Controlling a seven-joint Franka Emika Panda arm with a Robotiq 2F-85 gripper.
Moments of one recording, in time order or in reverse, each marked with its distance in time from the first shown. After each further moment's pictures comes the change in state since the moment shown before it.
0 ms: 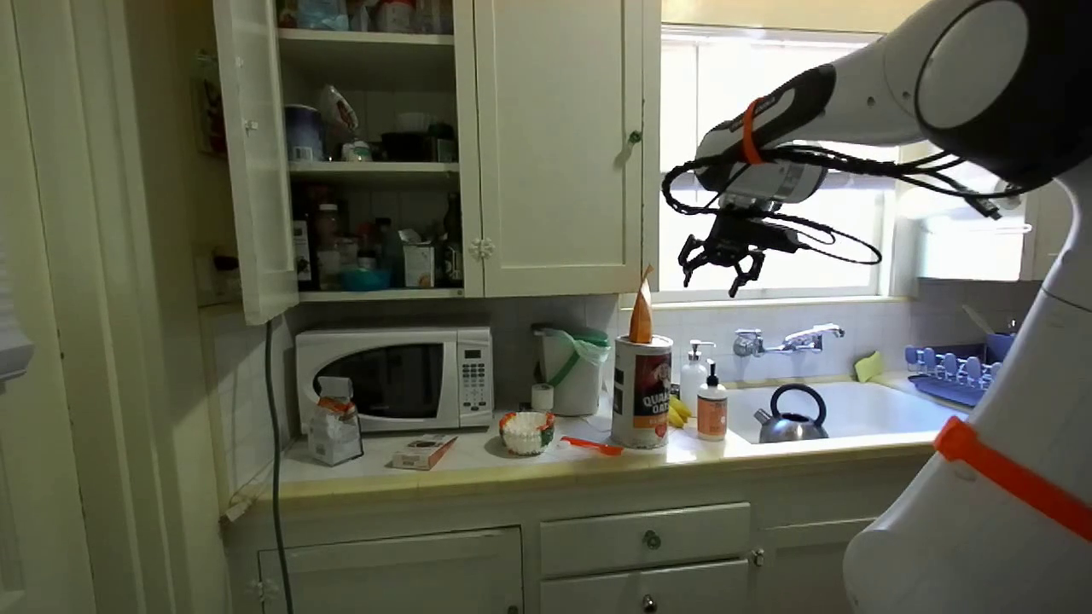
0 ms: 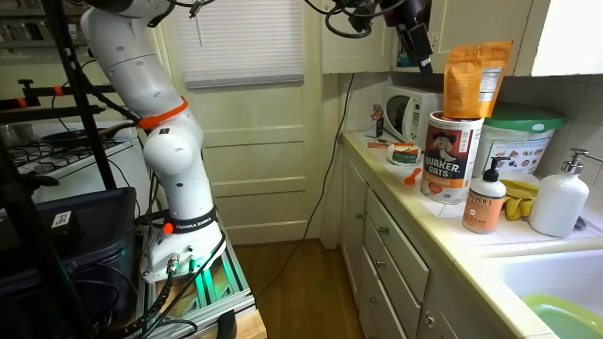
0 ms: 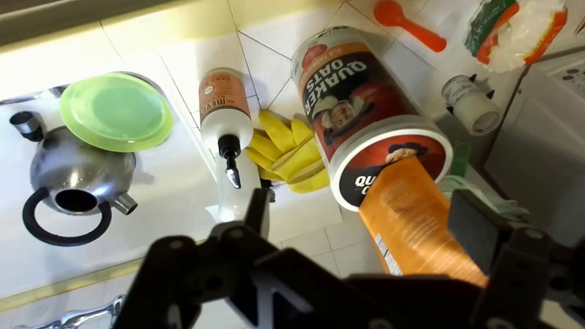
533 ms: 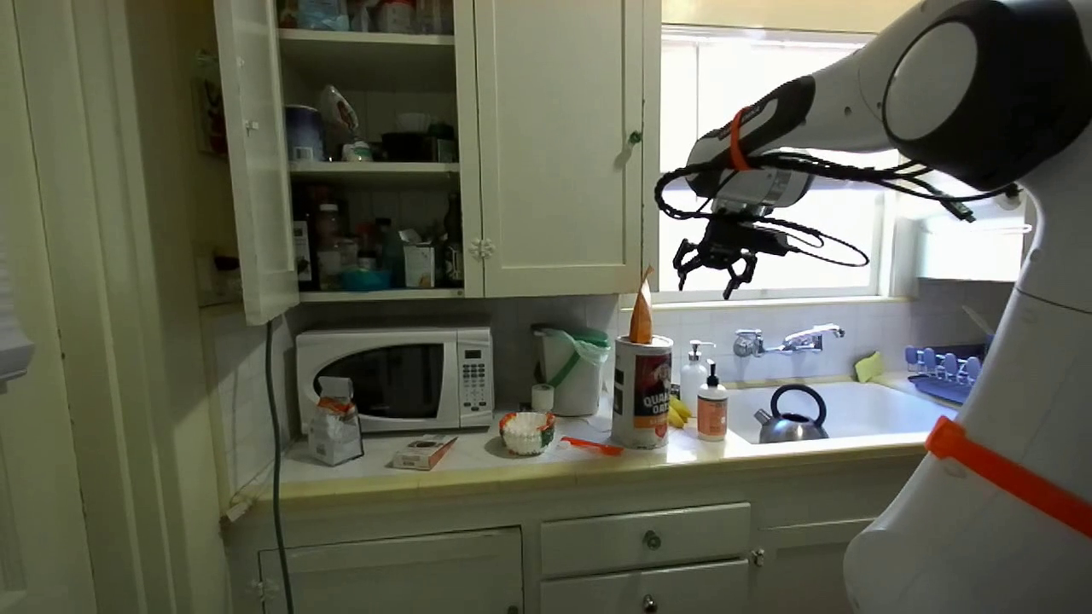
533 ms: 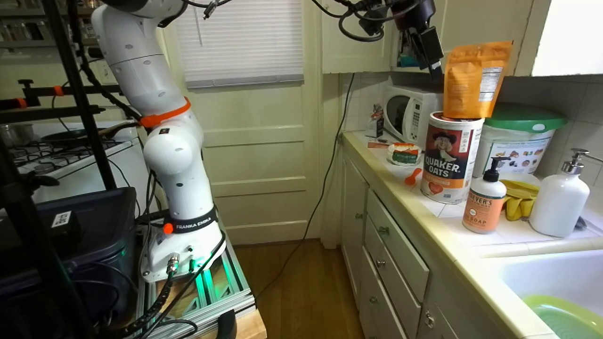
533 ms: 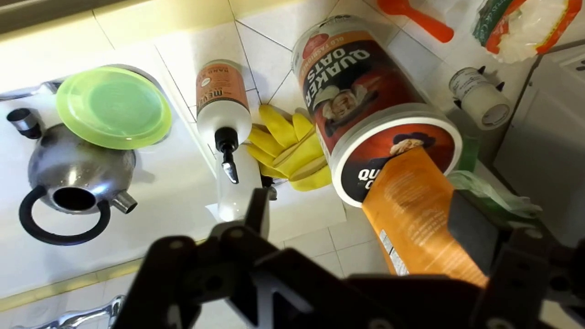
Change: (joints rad) arm 0.000 0.068 0.002 0.052 0.009 0.007 0.009
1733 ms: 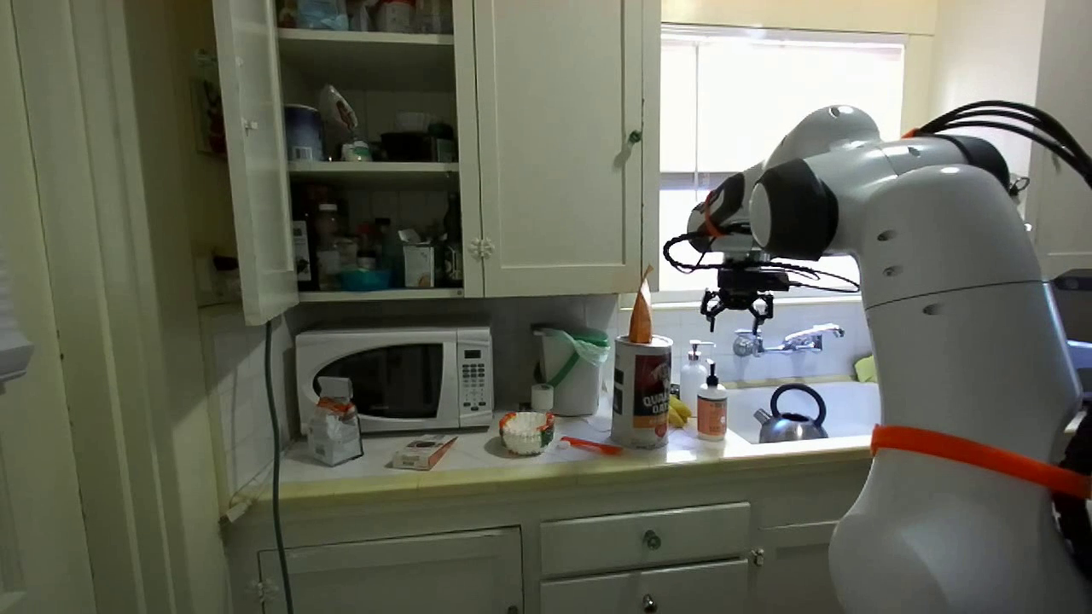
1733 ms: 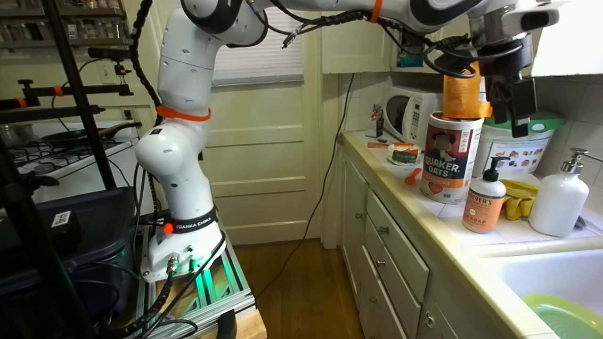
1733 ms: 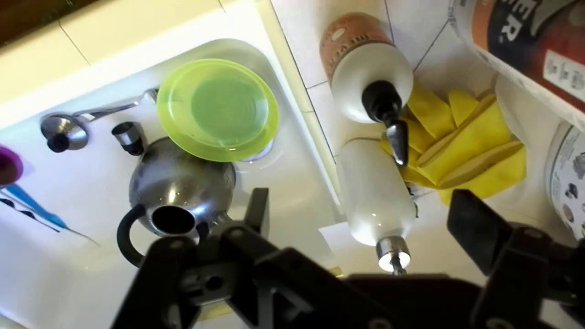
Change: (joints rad) arm -0.175 0.541 -0.028 0.459 0.037 -0.111 -0.025
